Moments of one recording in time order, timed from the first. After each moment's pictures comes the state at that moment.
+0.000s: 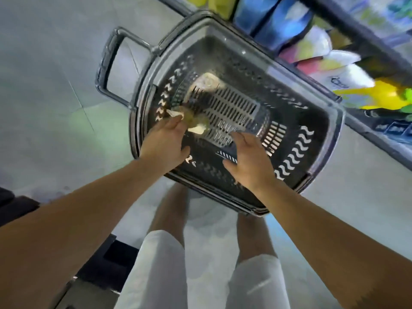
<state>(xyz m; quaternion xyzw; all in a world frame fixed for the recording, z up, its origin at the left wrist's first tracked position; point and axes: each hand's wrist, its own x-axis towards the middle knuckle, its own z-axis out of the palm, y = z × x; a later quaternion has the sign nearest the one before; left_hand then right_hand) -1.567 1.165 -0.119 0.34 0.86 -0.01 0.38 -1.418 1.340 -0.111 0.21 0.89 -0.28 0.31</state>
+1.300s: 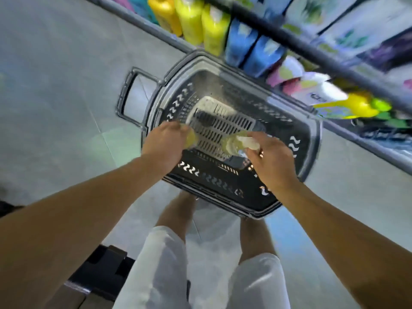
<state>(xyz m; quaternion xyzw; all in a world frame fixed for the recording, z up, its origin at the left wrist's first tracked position) -1.586 1.198 -0.048 0.40 0.86 -0.07 0.30 -1.410 1.384 -0.051 0.30 0.89 -0.32 0.09</state>
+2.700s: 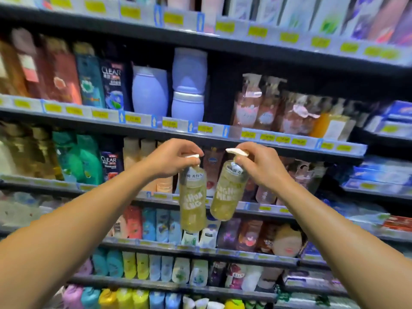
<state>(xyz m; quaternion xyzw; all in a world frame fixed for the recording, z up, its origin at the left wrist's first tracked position) -1.602 1.385 0.653 0.65 0.63 0.41 0.12 -1.379 1.509 0.658 0.26 0.90 -0.11 -0.34</state>
